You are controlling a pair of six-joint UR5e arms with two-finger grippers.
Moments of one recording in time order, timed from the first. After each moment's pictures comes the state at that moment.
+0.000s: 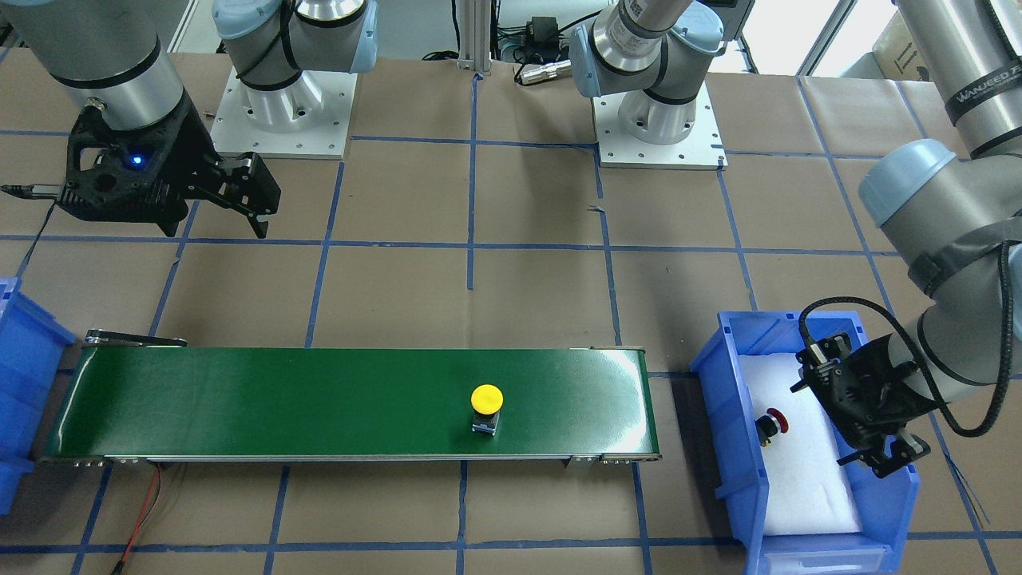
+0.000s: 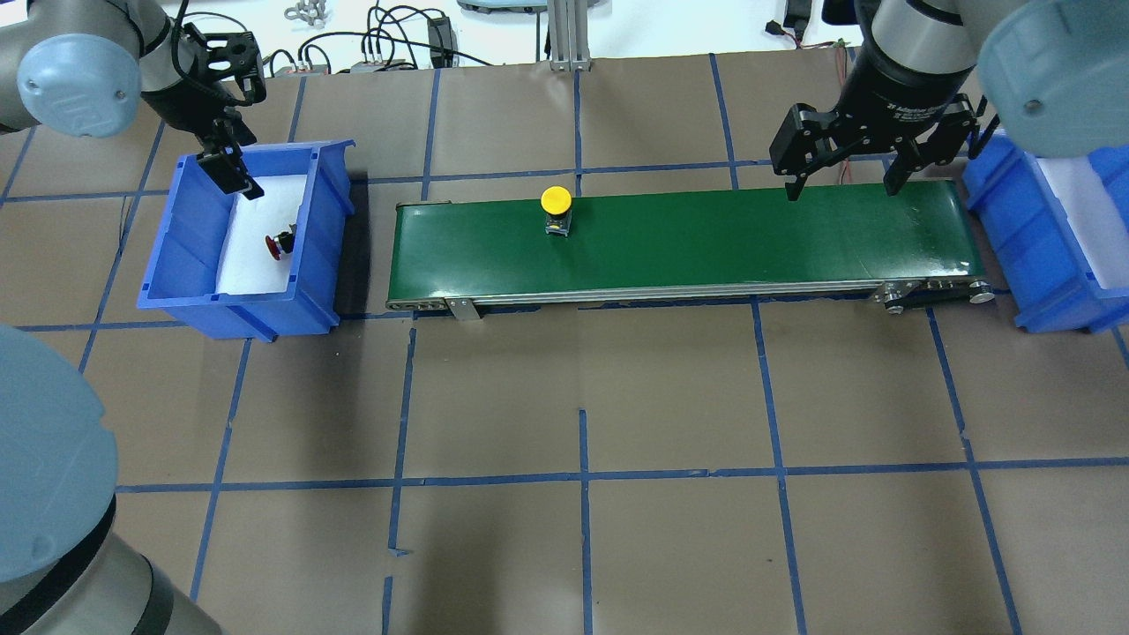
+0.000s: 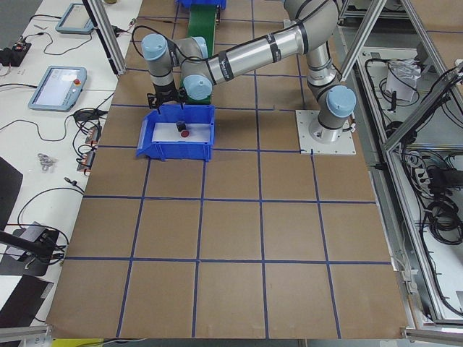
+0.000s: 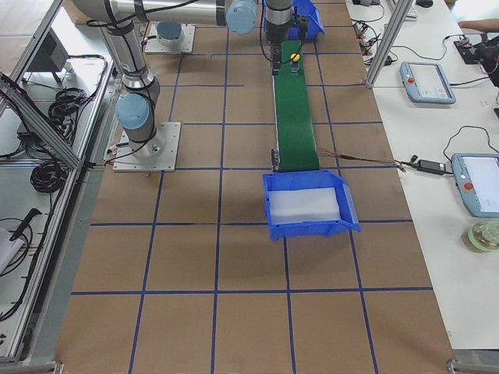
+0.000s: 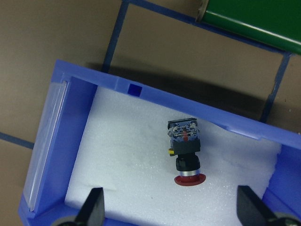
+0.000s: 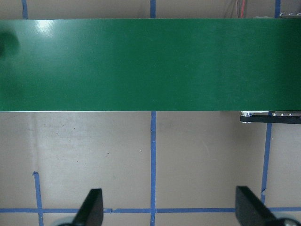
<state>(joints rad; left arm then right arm) -1.30 -2.05 -1.38 -1.29 1.53 1.57 1.55 -1.51 1.57 -1.63 -1.57 -0.04</state>
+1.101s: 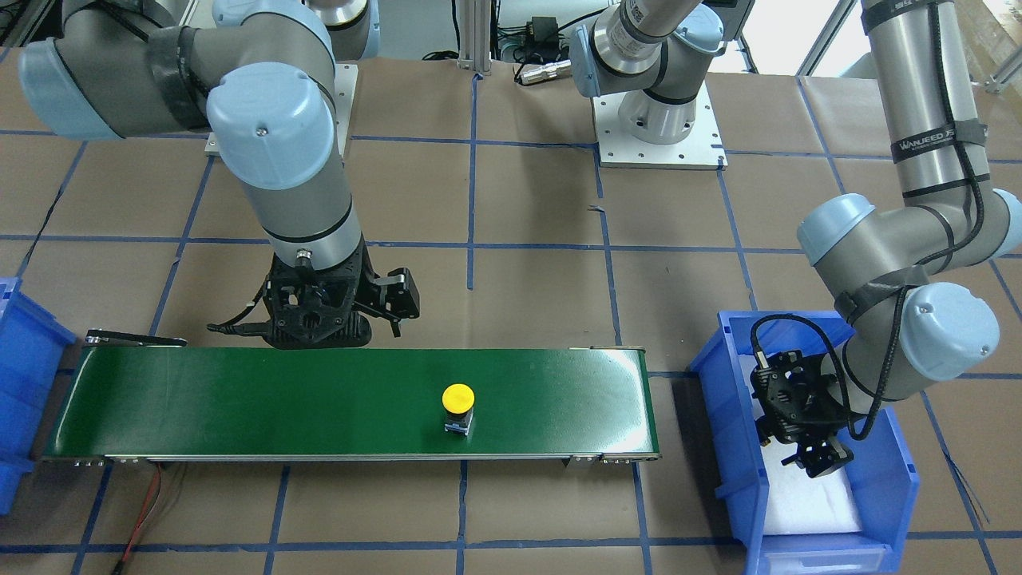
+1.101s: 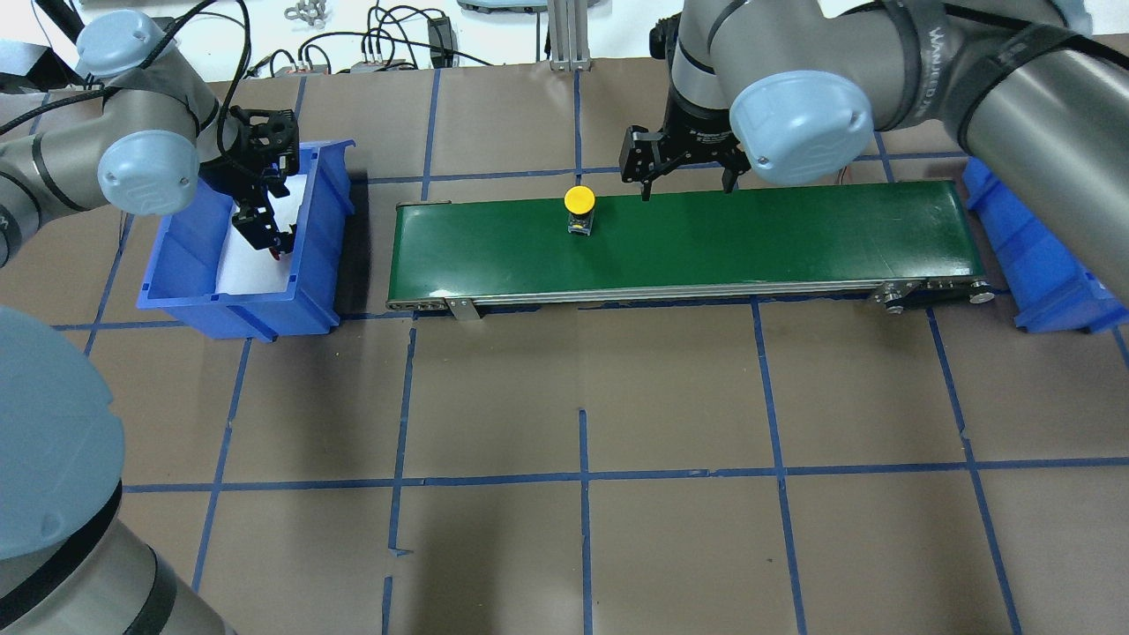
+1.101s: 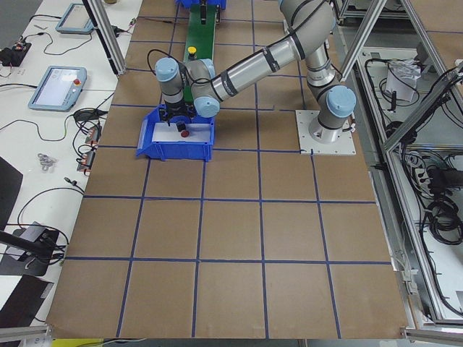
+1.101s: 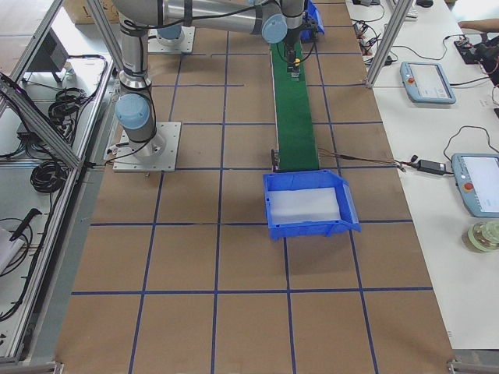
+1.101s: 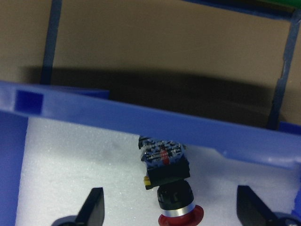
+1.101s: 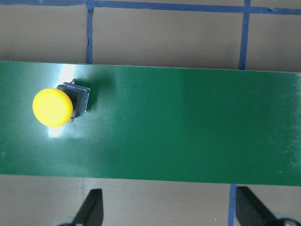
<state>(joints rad) -1.30 -2.08 -1.57 -1.07 1.53 1.64 1.77 -1.25 1.50 -1.88 -1.57 0.16</state>
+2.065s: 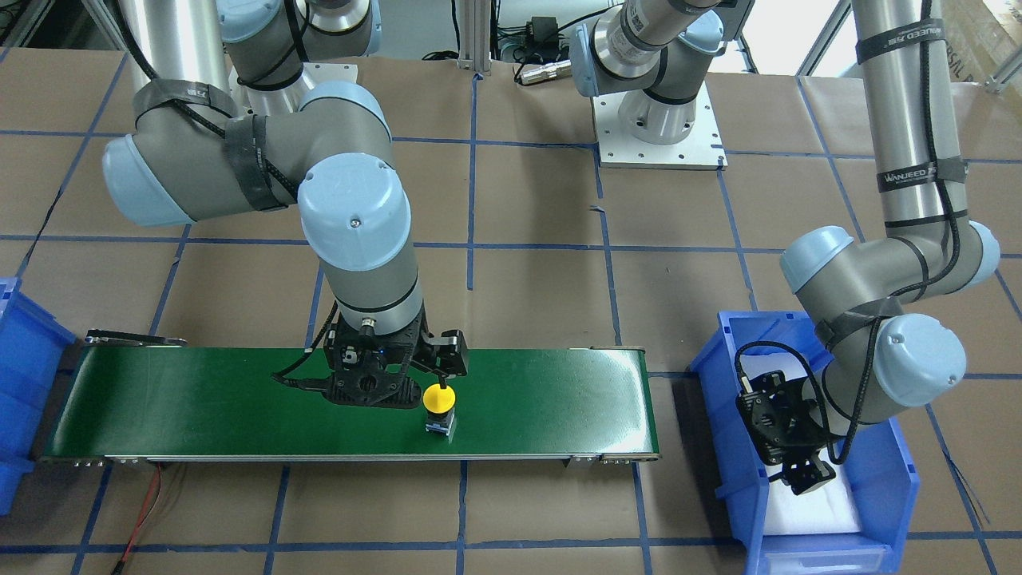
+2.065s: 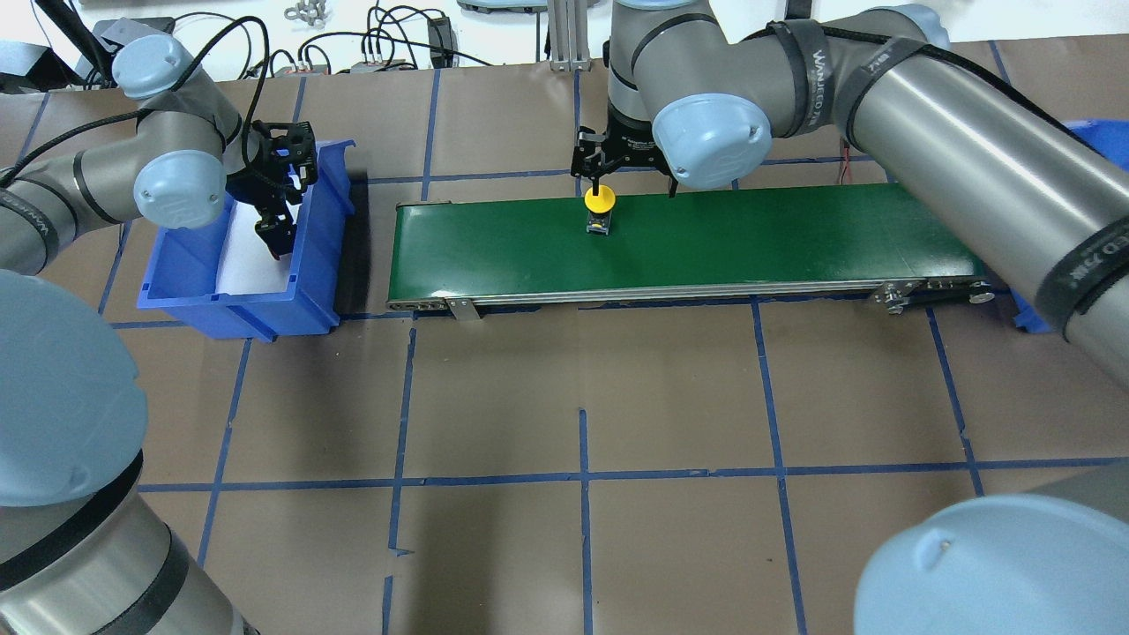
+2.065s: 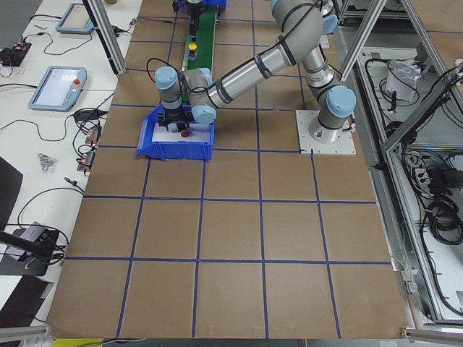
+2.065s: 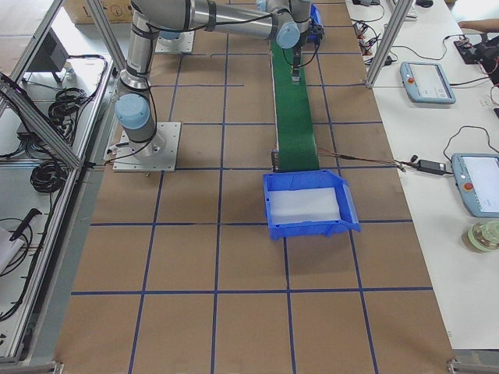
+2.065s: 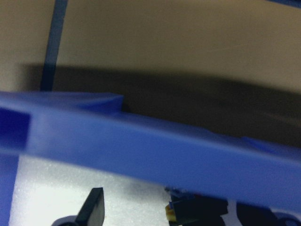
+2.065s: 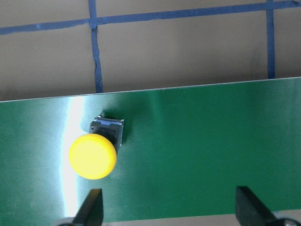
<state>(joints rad) -1.32 -2.14 -1.57 -1.00 1.53 1.60 1.83 -1.11 1.41 -1.96 -1.57 0.33</state>
